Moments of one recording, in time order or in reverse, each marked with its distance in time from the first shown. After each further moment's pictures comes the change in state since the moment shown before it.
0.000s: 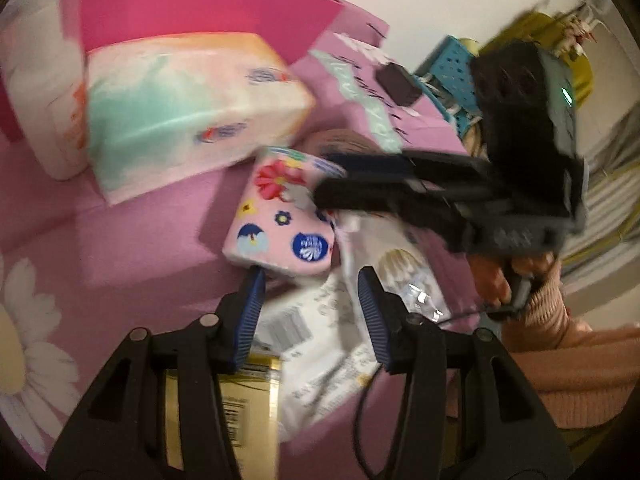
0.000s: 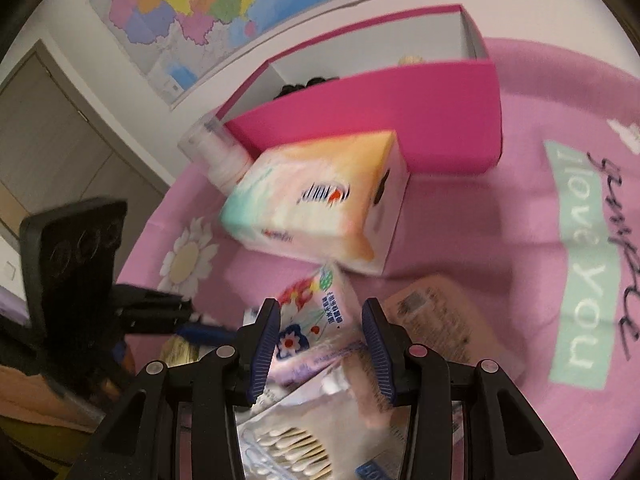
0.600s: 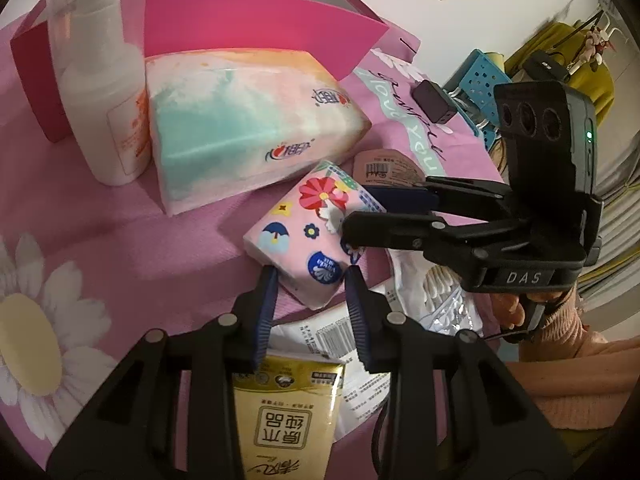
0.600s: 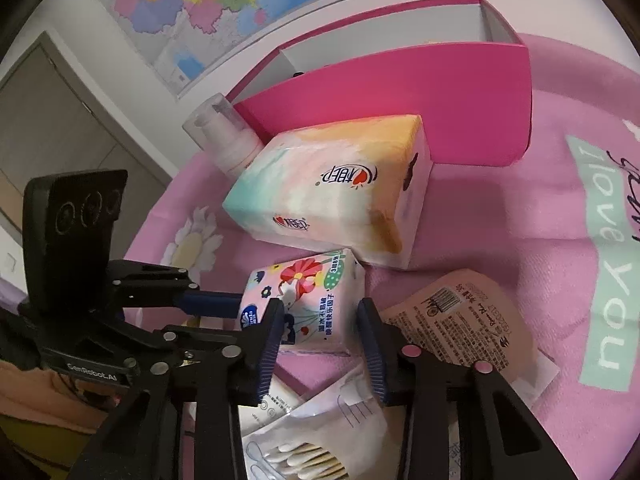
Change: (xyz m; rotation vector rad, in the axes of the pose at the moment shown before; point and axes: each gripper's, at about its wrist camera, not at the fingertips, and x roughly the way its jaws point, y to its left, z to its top) left arm -0.007 0.016 0.003 -0.021 -0.038 0.090; right arm 0.015 0.010 0.001 -0.029 -0.001 -0.012
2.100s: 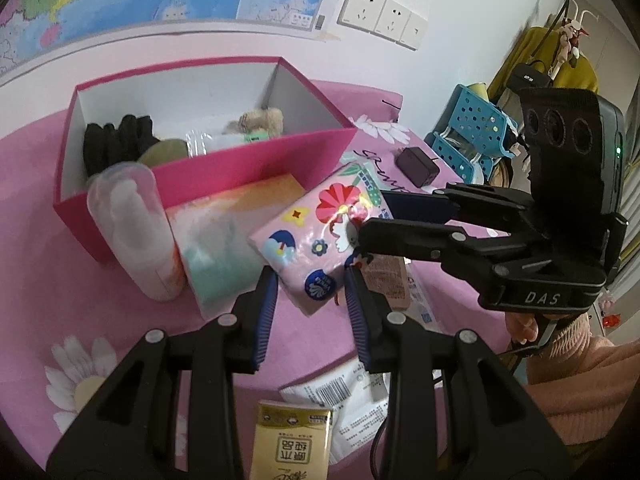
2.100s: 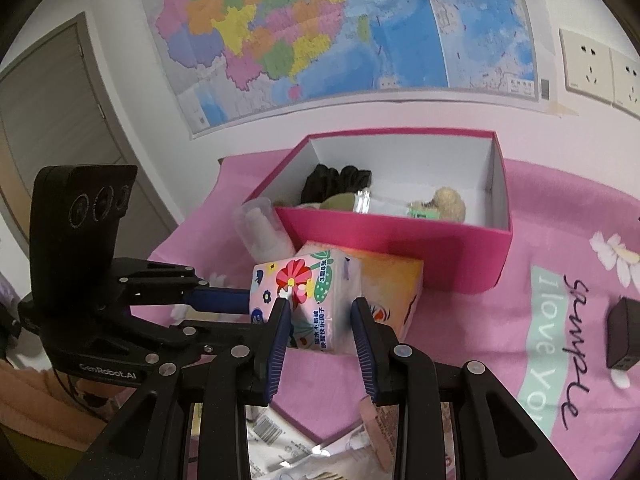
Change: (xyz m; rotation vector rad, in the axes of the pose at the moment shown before) left arm -0.055 -0.025 0.041 0.124 -0.207 0.066; right arm -0.065 0.046 0.036 -0.139 -0.214 -0.106
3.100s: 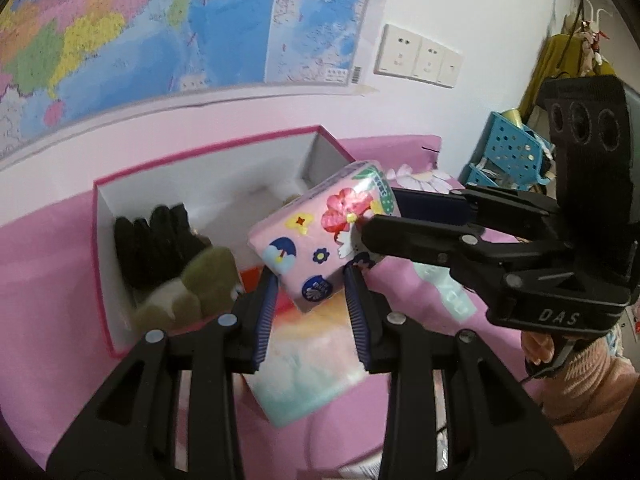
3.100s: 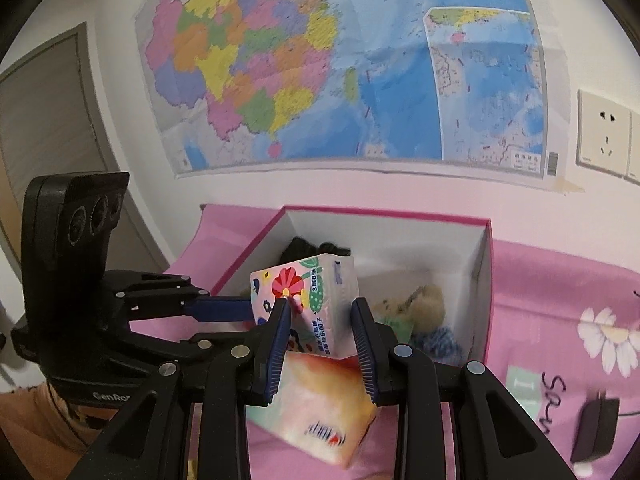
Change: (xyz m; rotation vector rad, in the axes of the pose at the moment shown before) left arm 0.007 0.021 0.087 0.045 -0.084 0.144; right arm 0.021 -0.025 0.081 -0.025 -0.116 -0.030
